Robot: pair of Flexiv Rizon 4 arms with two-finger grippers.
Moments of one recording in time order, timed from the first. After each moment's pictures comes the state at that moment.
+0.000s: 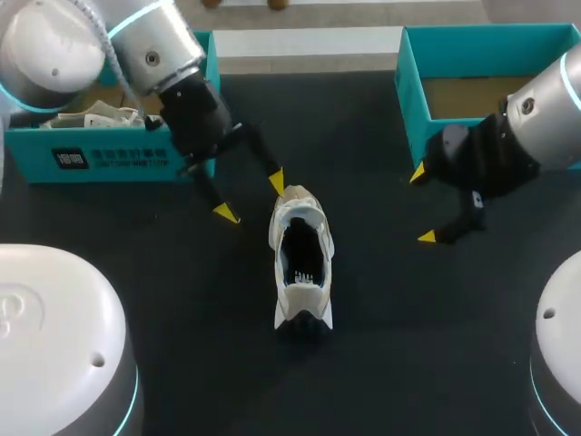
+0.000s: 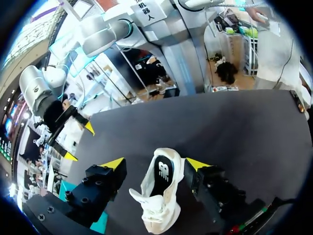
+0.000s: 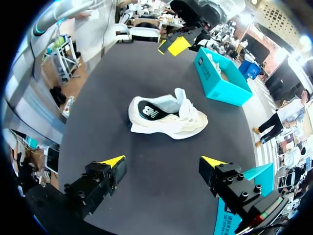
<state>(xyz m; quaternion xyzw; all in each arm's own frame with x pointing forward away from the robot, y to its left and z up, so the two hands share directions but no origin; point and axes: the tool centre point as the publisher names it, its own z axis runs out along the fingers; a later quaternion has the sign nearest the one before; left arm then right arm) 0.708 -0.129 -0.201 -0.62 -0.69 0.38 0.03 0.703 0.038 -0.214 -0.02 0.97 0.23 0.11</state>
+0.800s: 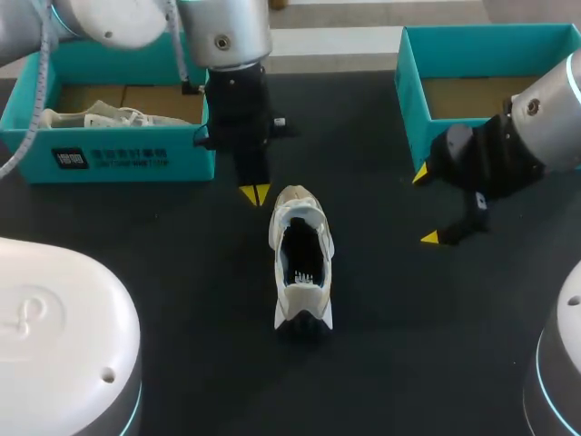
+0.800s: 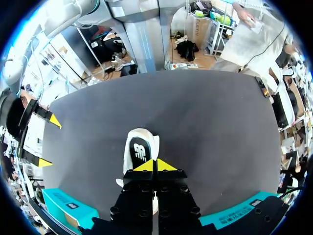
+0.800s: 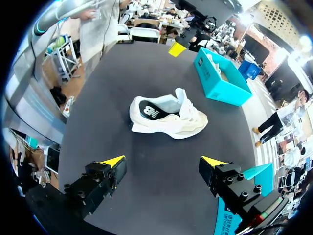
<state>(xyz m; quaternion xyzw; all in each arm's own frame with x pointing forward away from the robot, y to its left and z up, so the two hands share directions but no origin) 0.721 -0.129 -0.200 -0.71 -0.68 0.16 0.08 0.701 0.036 -0.213 -0.02 0.97 0.24 0.11</state>
